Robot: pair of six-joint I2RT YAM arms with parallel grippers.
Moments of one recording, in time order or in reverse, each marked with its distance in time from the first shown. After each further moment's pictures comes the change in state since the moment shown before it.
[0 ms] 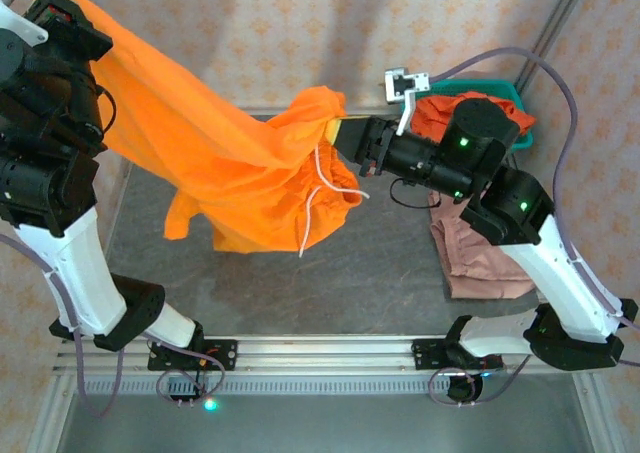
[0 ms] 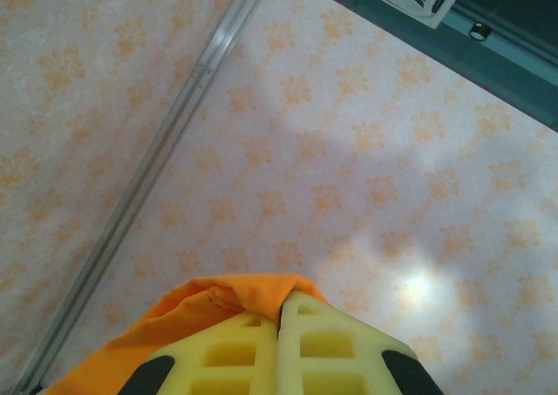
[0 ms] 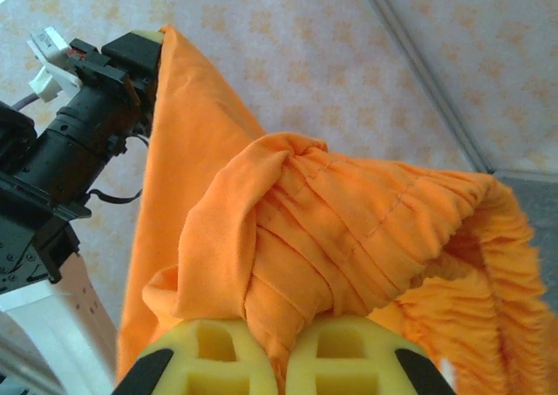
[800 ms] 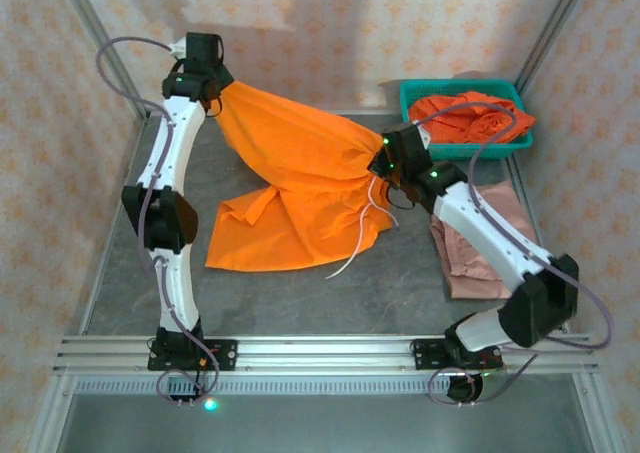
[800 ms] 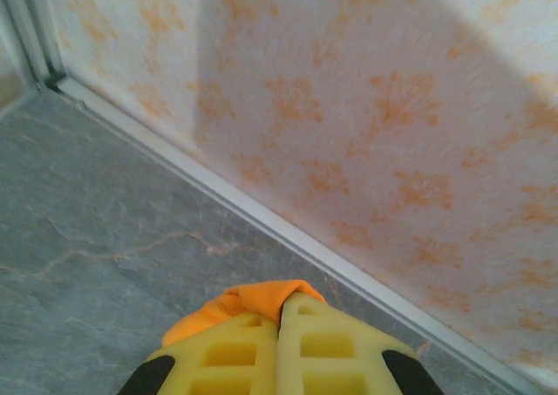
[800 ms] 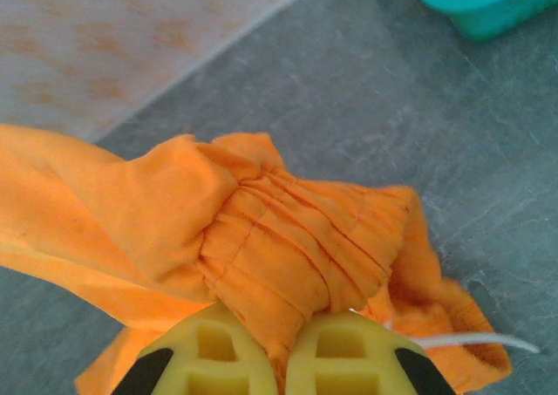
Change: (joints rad) left arm 0.110 0.614 -0.380 0.107 0.285 -0.205; right arm -0.403 0.214 -0.526 -0.044 0.412 0.245
